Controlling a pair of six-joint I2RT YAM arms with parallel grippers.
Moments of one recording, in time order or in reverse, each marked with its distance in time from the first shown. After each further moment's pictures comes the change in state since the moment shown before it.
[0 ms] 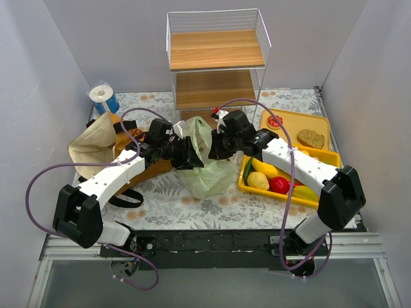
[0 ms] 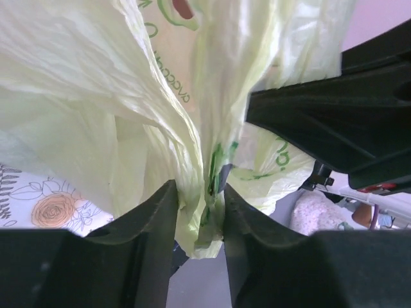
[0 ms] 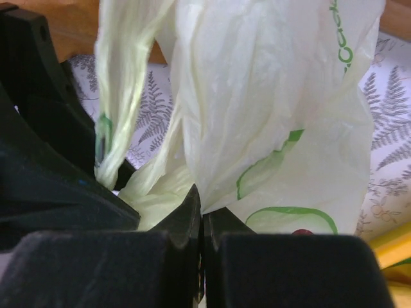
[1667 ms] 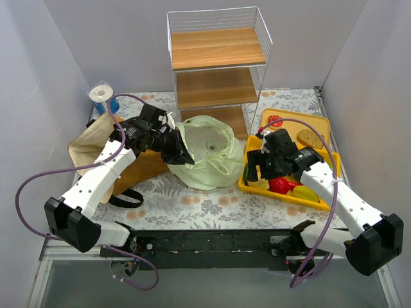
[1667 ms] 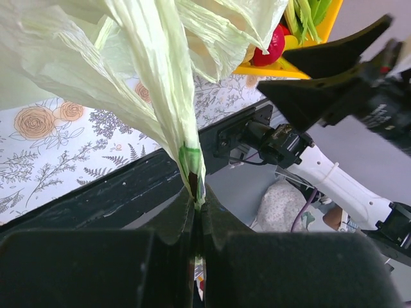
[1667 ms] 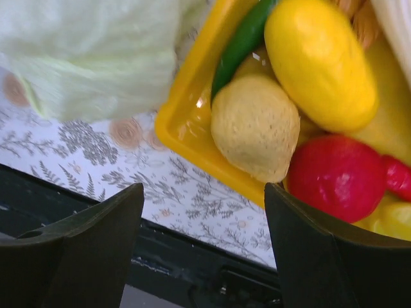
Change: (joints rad) left arm 0.000 -0.038 0.339 -0.510 -0.055 -0.058; right arm -0.210 -0.414 -0.237 -0.382 0.152 -0.106
